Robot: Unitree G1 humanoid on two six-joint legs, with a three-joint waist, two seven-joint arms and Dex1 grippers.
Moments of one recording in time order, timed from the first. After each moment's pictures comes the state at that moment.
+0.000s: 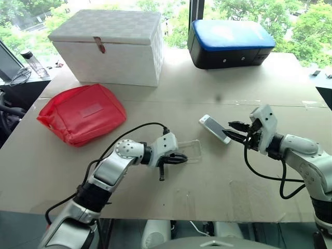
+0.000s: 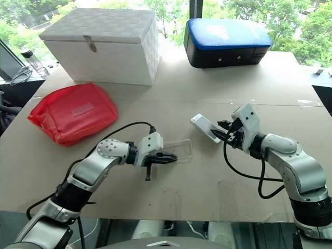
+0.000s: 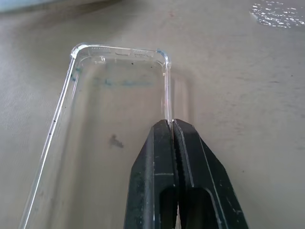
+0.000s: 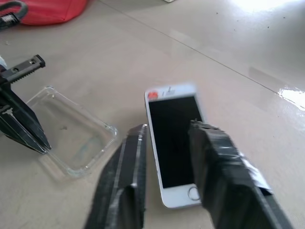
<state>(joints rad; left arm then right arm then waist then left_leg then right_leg) -0.40 0.58 -0.39 -0.05 -0.18 0.36 -1.10 -0.23 -0.61 -0.08 -0.50 0.51 0.86 0.62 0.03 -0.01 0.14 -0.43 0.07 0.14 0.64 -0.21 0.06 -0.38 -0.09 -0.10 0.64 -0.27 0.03</state>
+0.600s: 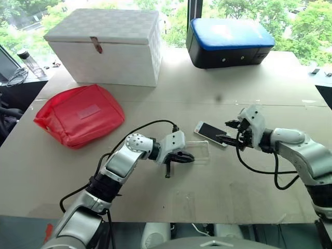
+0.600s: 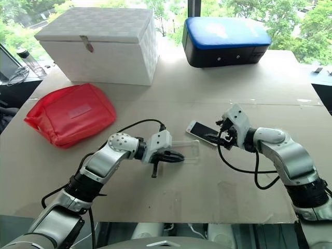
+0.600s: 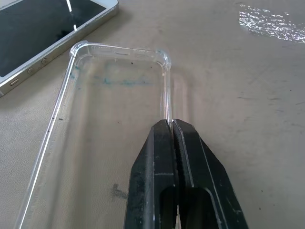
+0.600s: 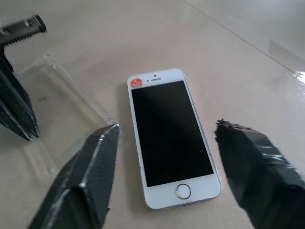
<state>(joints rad) -0.45 0.53 -0.41 0.00 -0.15 0.36 -1.17 -0.42 -0.67 0.15 -0.25 0.38 0.79 0.73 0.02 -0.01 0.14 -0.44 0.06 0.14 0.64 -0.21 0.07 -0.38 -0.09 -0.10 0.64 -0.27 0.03</state>
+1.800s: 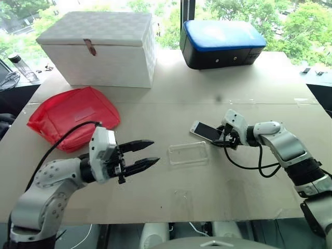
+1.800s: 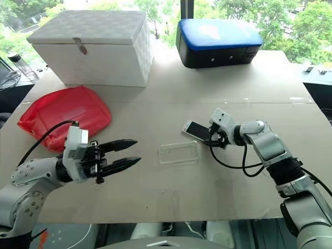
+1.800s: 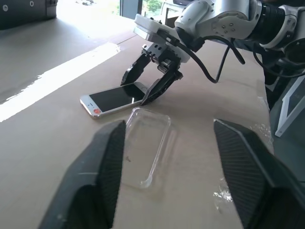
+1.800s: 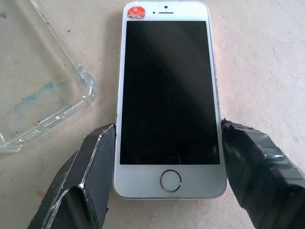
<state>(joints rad) 0.14 0.71 0.35 -0.58 -0.72 0.52 -1.08 -0.58 -0.60 0.35 0.13 0.12 0.57 0.94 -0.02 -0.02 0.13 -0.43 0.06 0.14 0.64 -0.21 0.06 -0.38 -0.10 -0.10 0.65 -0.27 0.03</state>
